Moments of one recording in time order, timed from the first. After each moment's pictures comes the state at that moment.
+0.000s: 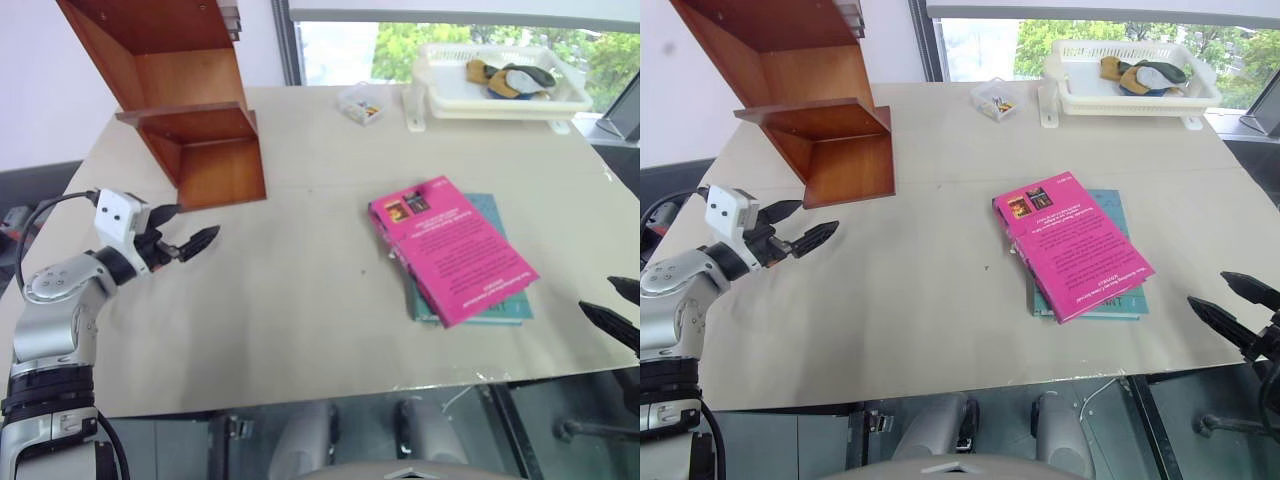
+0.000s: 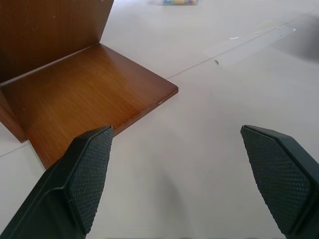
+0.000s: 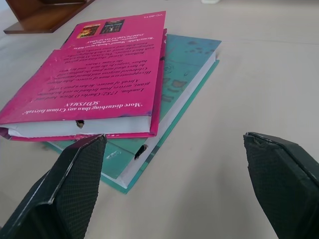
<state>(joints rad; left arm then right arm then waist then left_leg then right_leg) -0.25 0.79 0.34 0.18 -0.40 0.27 -0.85 0.31 -0.76 -0.71 -0.10 0.70 0.38 1.12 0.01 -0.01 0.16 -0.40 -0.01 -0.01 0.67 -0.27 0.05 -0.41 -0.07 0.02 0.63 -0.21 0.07</state>
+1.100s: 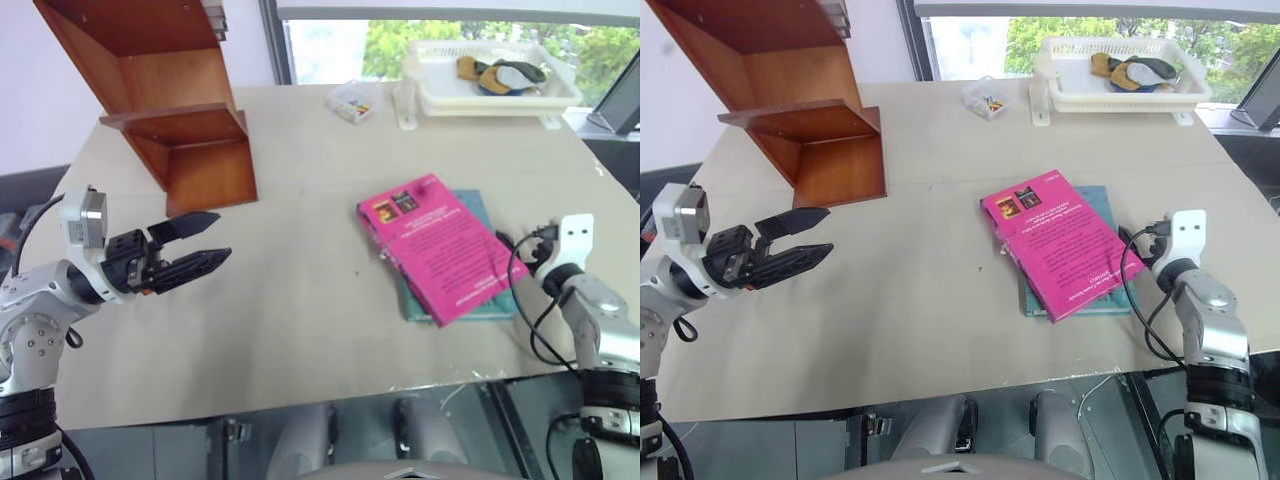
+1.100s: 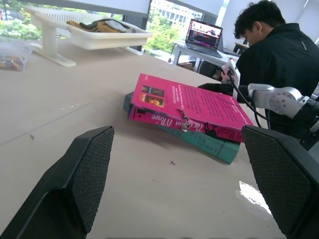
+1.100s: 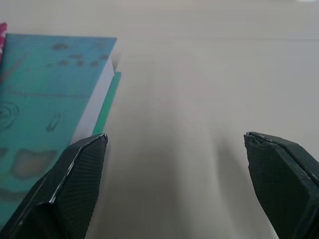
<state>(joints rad) -0.12 0.86 0.46 -0.08 -0.89 0.56 -1.25 -0.29 -0.44 -0.28 0.20 0.27 0.30 0.42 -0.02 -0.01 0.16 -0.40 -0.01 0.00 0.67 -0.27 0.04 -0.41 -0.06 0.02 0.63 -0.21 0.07</state>
